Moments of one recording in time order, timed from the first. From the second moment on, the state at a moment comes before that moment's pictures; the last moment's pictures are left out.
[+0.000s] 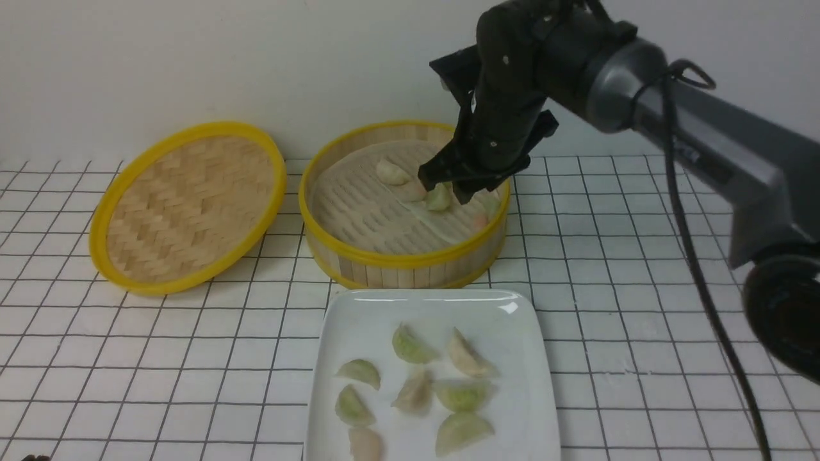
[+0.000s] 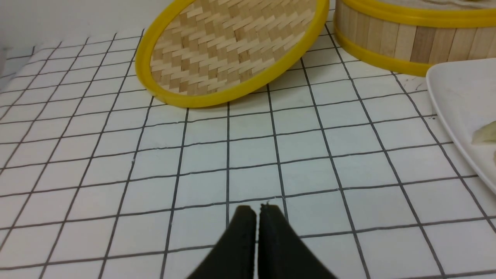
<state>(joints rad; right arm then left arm) 0.53 2.33 -2.24 -0.11 1.25 0.09 -0.02 -0.01 0.03 -0.04 0.38 0.11</state>
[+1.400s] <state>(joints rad) 0.54 2.54 -2.50 -0.13 1.25 0.07 -0.02 -0.01 0.03 -0.04 0.38 0.11</state>
